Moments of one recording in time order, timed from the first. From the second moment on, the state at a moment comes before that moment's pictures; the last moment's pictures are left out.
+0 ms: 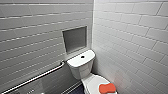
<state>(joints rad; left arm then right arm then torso) 1.56 2.77 -2.22 0.02 -0.07 -0.10 -0.99 2.27 -1.65 -0.02 0.03 0.53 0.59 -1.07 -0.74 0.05</state>
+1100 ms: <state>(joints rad) 1.63 2.80 -2.23 0.02 -0.11 -0.10 -0.71 2.43 -1.83 0.00 -0.06 0.70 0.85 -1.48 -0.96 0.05</state>
